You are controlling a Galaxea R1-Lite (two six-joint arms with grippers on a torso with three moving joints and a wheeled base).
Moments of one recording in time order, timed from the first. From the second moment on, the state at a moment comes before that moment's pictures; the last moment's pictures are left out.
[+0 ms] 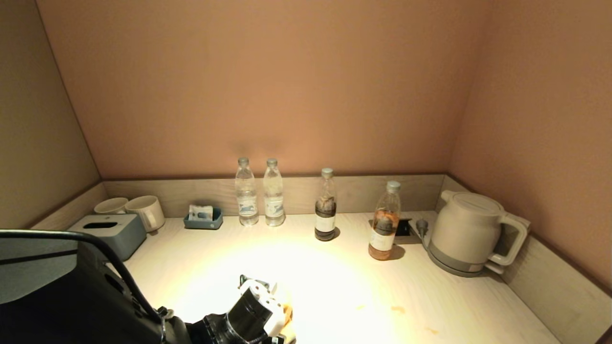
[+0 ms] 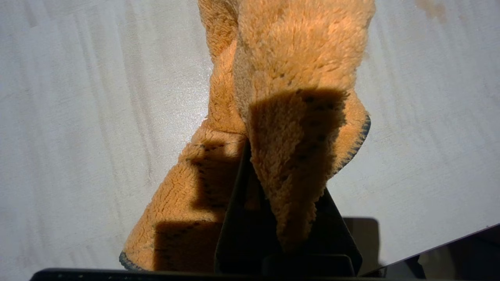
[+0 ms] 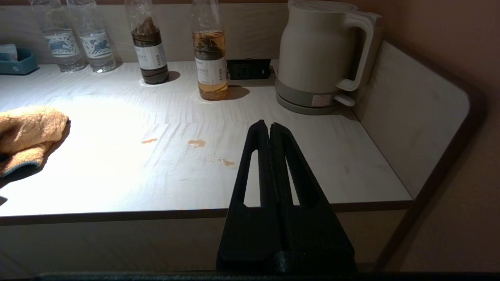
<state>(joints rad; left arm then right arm) -0.90 2.14 -0.77 -0.46 0.30 -0.47 0.00 0.00 0.00 0.00 0.00 0.00</state>
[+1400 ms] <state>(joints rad) -0.90 2.27 -1.02 -0.42 0.40 -0.47 0.00 0.00 0.00 0.00 0.00 0.00</state>
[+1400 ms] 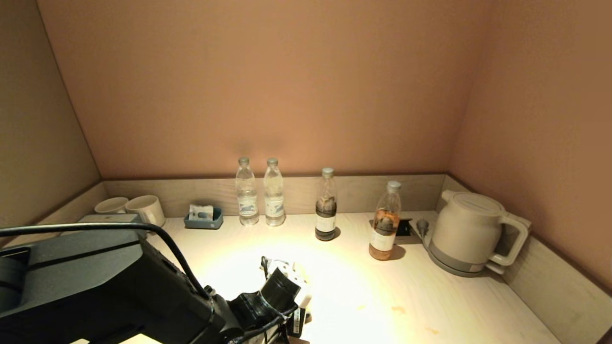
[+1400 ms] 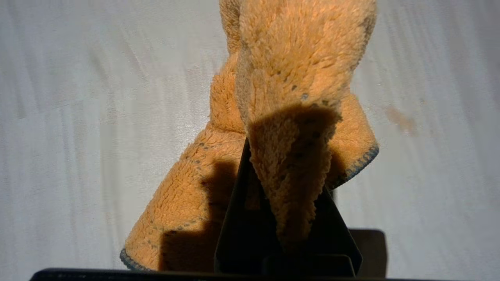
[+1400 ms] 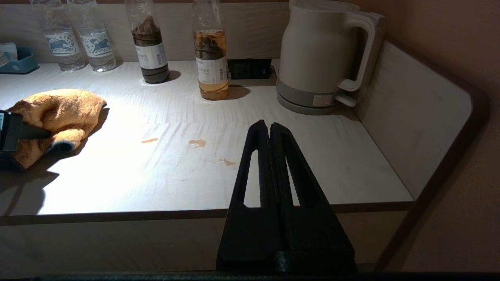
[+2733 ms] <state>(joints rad) -0.50 2.20 -0.77 -0.32 0.62 -0.50 0.00 0.00 0.00 0.00 0.00 0.00</state>
